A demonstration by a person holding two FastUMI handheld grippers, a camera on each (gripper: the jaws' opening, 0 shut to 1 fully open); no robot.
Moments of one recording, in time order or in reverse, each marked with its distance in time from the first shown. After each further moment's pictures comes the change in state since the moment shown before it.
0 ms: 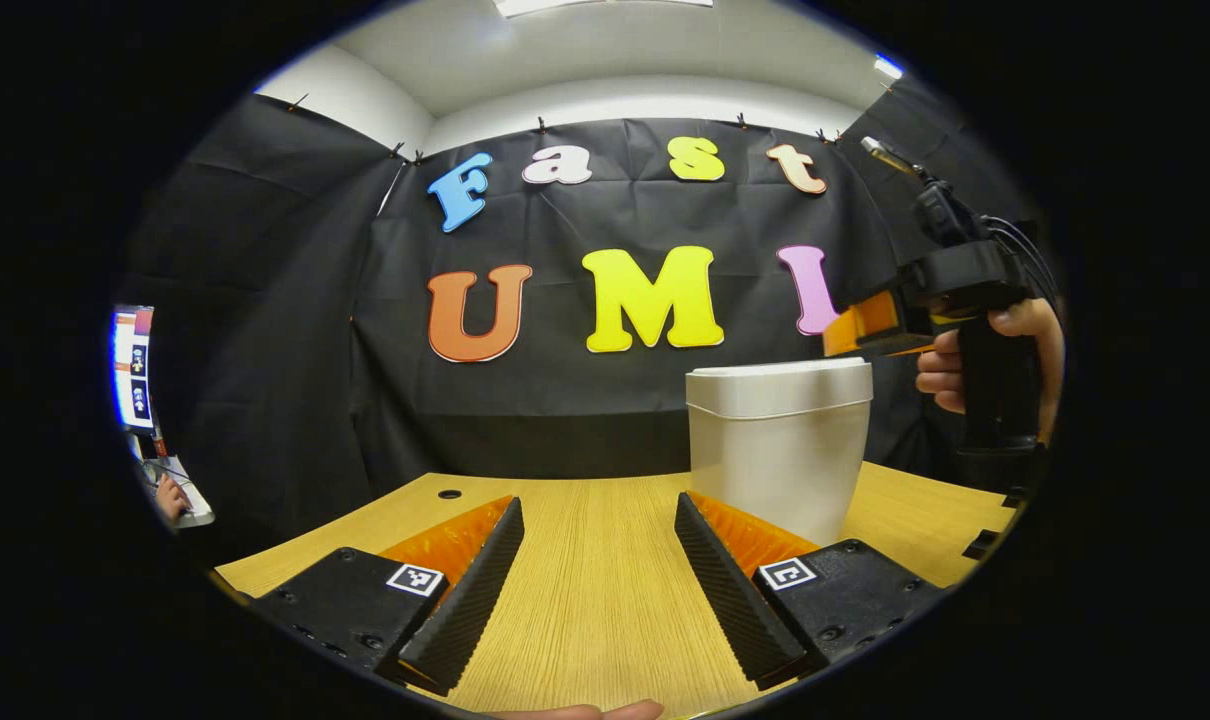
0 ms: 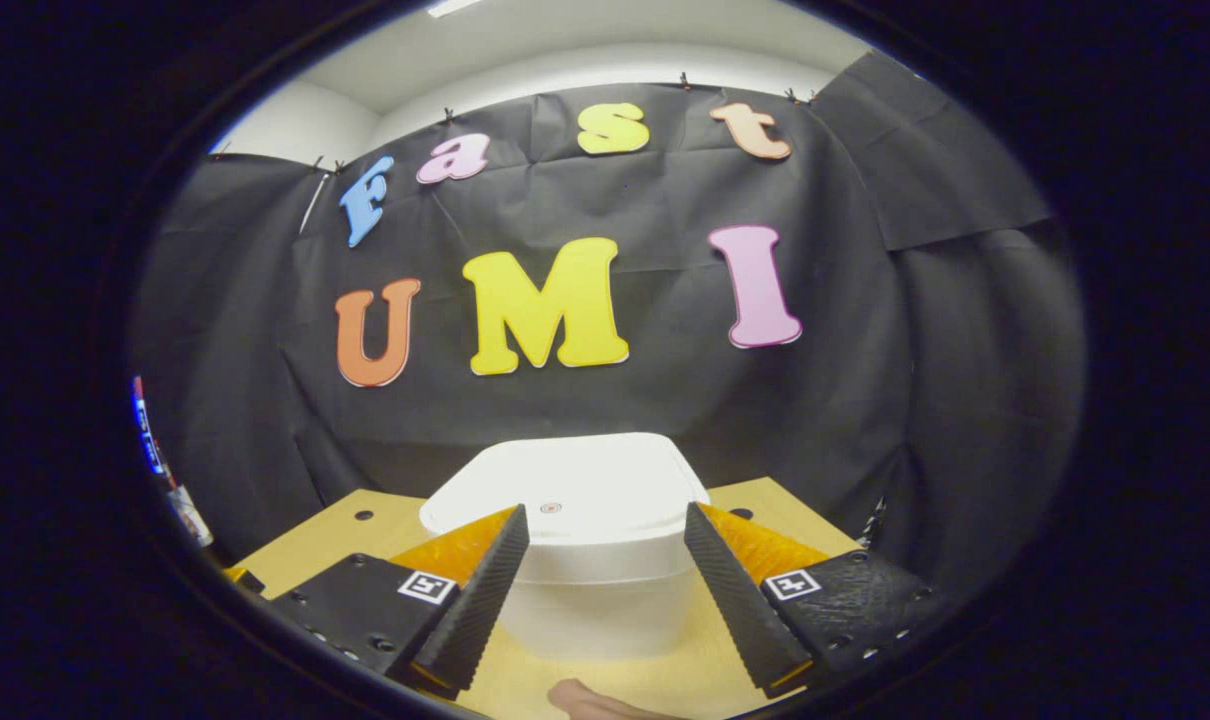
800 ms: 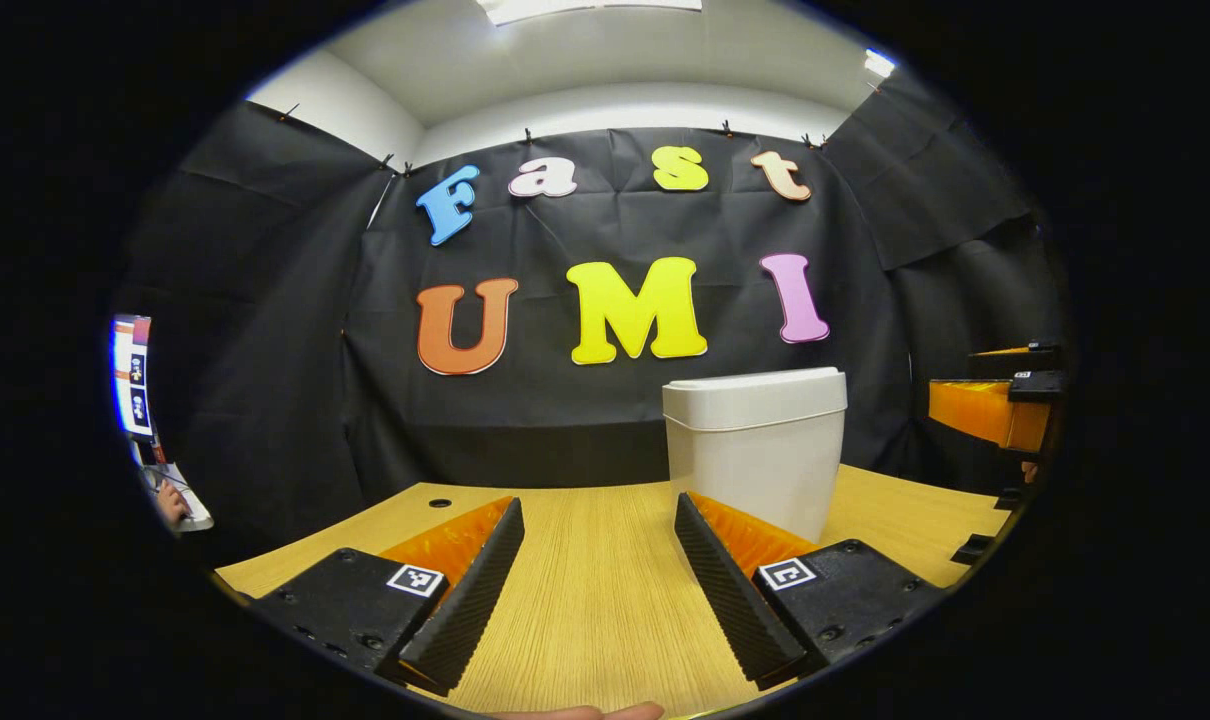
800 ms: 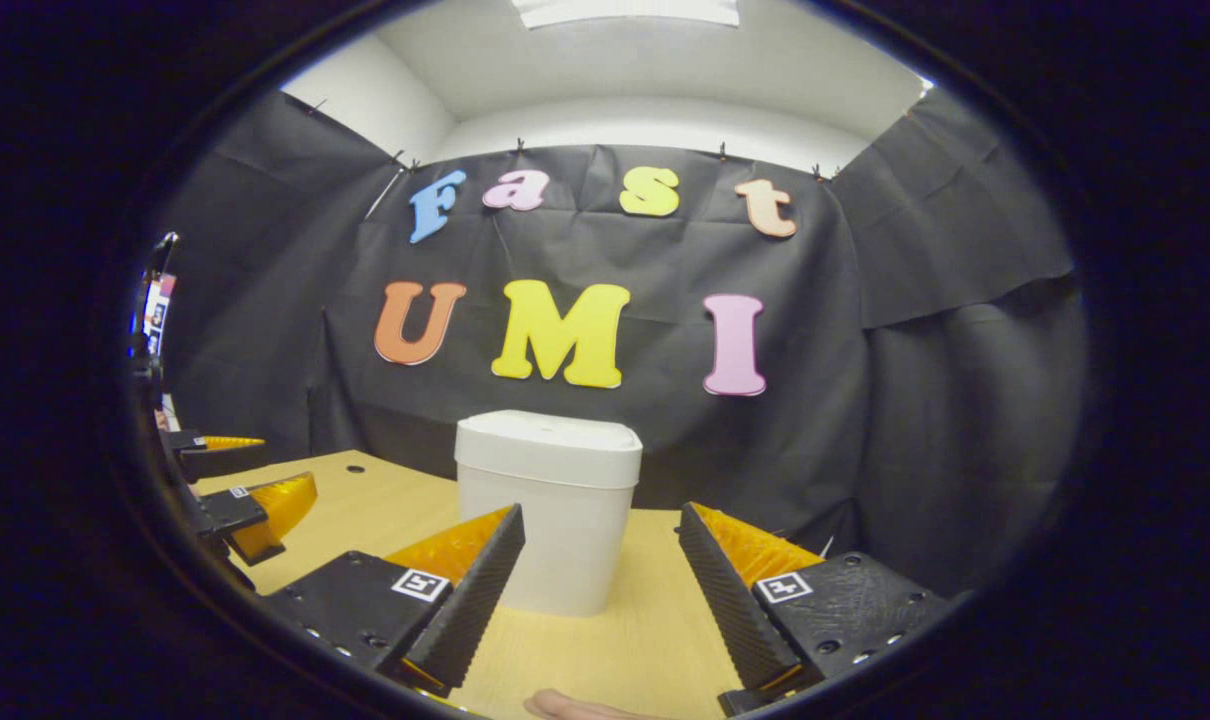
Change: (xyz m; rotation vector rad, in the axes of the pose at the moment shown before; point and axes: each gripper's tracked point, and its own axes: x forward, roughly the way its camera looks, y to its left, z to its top) left arm -0.010 -0.019 0.012 0.020 -0.032 -0.004; right arm -0.124 -0.030 -0.050 -0.163 -0.154 0.039
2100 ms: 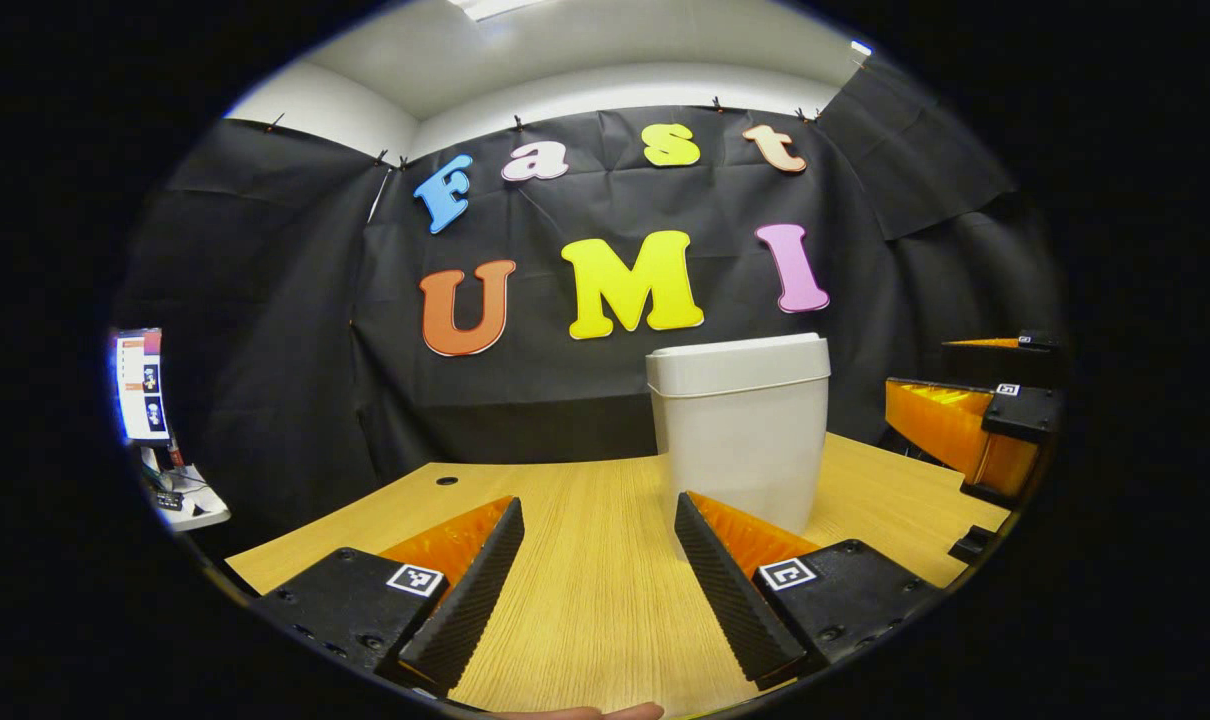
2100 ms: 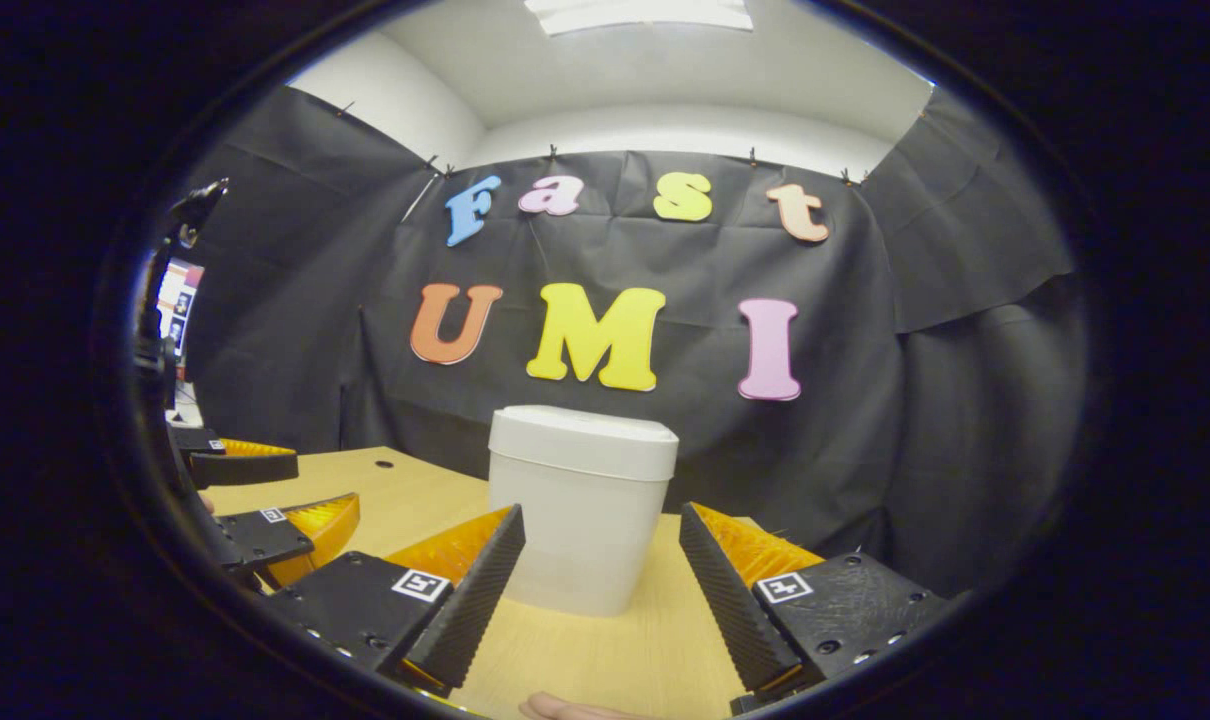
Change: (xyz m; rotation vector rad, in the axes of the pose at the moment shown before) left arm -0.014 -0.026 -0.025 0.031 0.095 0.044; right arm 0.007 0.010 -0.021 -0.040 -0.026 0.090
